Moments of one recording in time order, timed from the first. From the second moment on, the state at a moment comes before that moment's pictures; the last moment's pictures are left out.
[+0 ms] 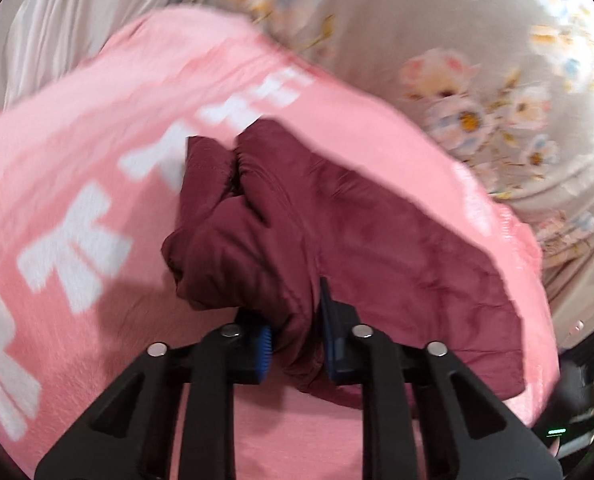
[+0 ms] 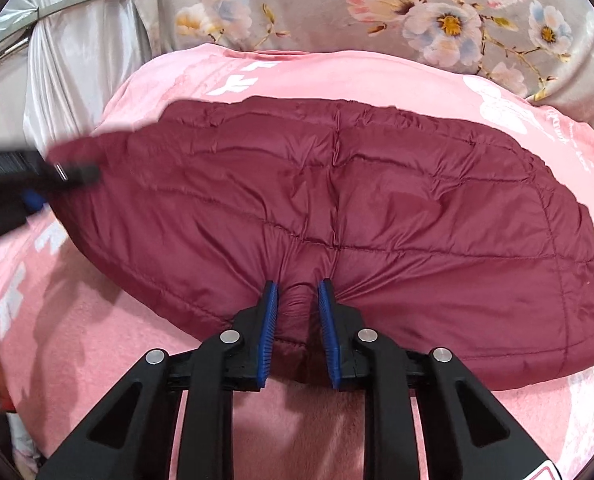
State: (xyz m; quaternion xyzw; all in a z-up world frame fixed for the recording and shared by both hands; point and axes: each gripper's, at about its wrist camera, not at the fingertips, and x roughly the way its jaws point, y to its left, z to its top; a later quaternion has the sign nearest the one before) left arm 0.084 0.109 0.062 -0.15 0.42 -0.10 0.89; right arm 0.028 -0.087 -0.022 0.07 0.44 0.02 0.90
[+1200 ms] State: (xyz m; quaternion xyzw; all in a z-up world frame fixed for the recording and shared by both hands) left arm 0.036 -0.190 0.016 0.02 0.47 -0.36 0.81; right arm -0.116 -0.296 -0.018 0.21 0.43 -0.17 0.86
